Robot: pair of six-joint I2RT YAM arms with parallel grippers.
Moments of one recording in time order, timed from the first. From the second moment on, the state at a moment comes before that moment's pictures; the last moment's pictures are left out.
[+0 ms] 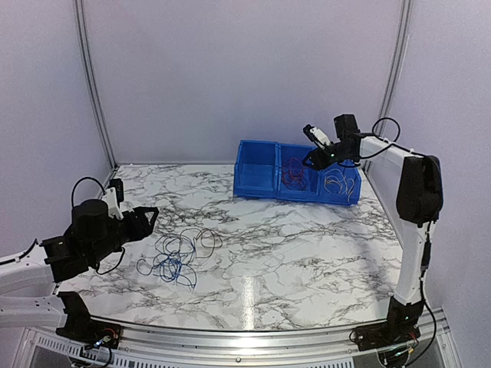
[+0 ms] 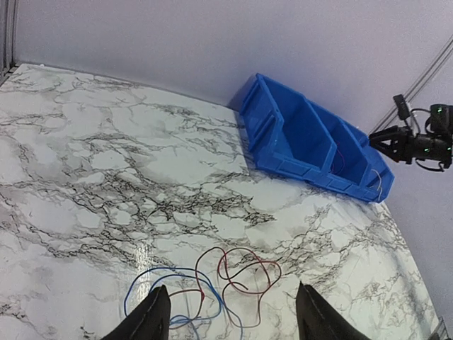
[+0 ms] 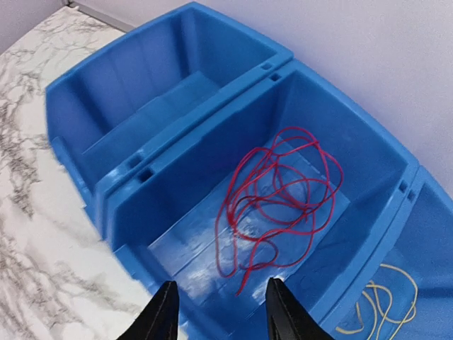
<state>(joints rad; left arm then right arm) -0.76 0.79 0.43 0.04 -0.35 -0.63 0.18 2.14 1.88 -0.49 -0.42 -0.36</state>
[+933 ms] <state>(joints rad) -0.80 1.68 1.08 -0.35 -0.25 -0.27 0.31 1.67 1.21 -0.27 -0.81 -0.39</state>
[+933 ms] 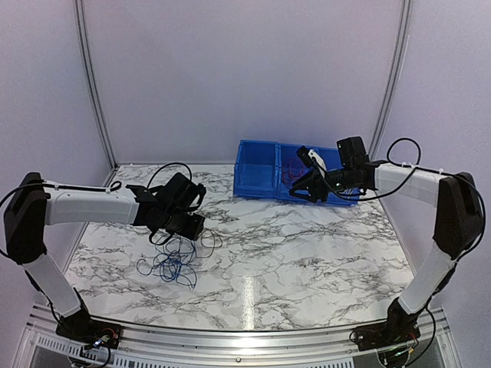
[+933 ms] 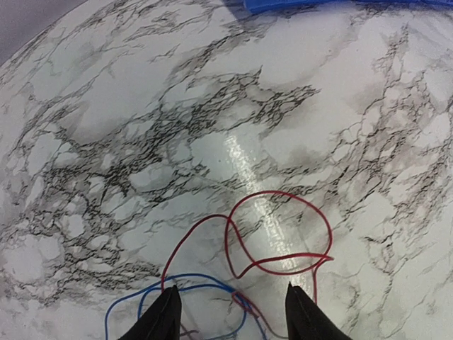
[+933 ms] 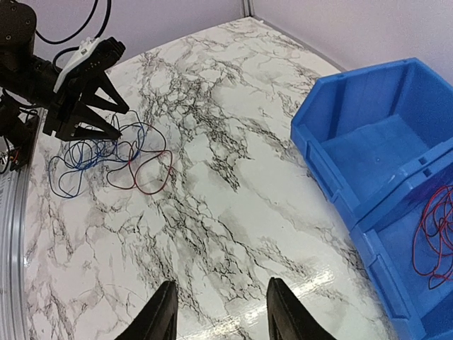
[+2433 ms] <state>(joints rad) -0.79 1.32 1.22 -0.51 -0.19 -0.20 0.37 1.67 1.29 -0.32 -0.83 -0.41</state>
